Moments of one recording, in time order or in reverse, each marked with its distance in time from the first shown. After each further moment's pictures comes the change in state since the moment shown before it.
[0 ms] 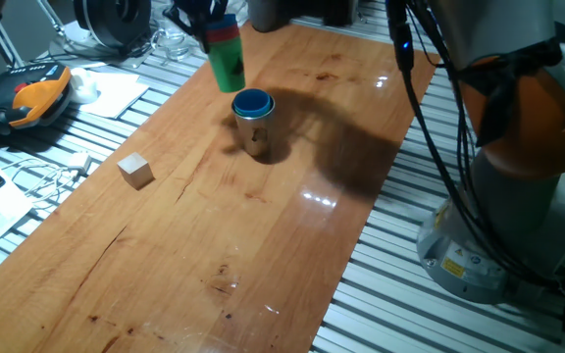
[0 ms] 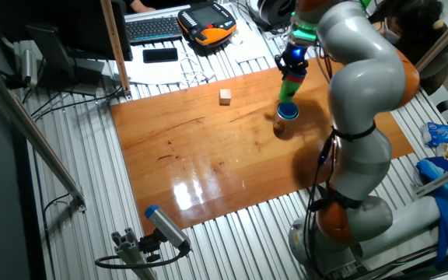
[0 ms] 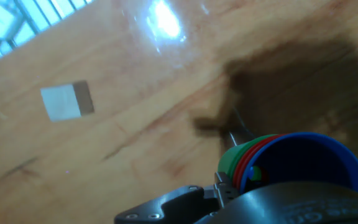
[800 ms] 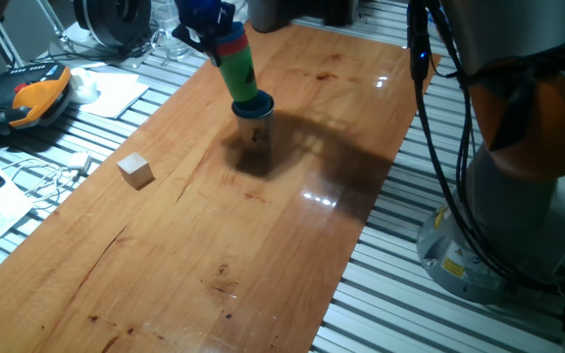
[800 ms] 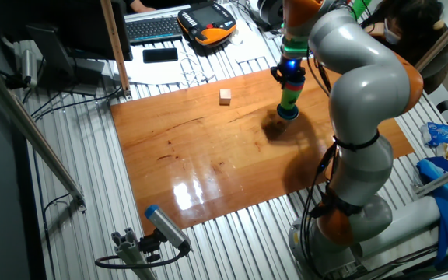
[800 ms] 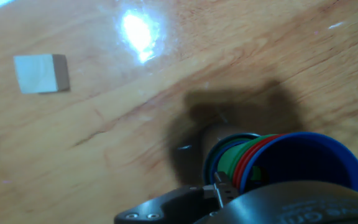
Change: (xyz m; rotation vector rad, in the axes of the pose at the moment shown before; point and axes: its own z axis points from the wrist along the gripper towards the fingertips) arm 0.023 -0.003 0.019 0.137 -0.068 -0.108
